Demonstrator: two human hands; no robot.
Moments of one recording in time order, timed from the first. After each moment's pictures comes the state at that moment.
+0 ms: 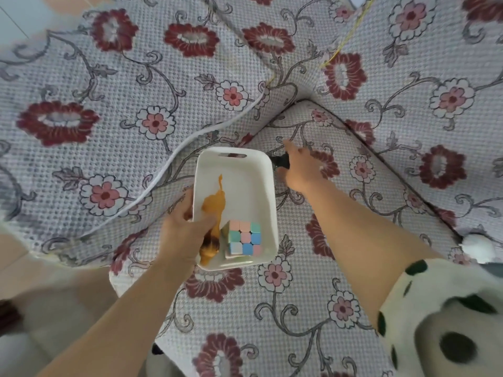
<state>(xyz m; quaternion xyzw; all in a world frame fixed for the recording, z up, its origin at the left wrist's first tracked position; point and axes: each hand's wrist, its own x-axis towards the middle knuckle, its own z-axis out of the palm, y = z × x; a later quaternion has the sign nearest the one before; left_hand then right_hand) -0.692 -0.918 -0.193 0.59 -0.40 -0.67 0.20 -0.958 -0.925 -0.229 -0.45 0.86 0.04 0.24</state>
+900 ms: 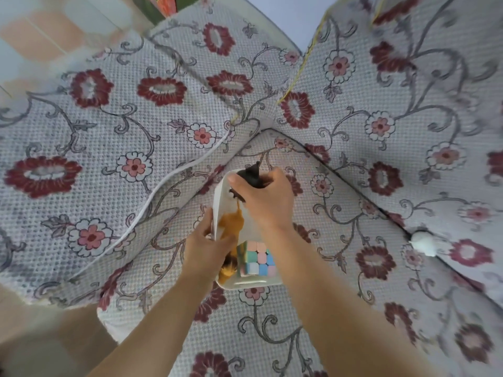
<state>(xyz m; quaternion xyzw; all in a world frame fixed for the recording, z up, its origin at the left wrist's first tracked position) -0.748 -0.904 -0.138 0.54 -0.45 -0.70 0.14 -0.878 -0.903 -0.092 -0.17 0.86 -0.41 0.26</state>
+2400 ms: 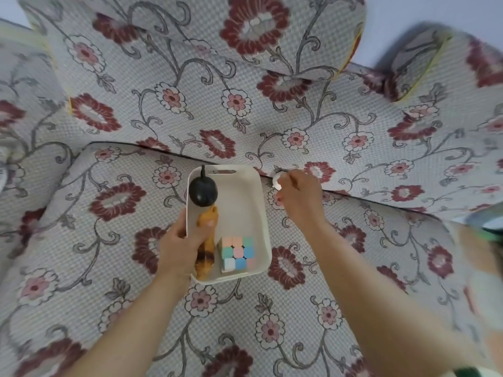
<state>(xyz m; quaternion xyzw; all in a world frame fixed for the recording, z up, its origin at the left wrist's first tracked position) -0.956 -0.717 -0.109 0.41 -0.51 -0.76 0.04 -1.118 -0.566 -0.052 -0.05 0.92 -0.37 0.10</state>
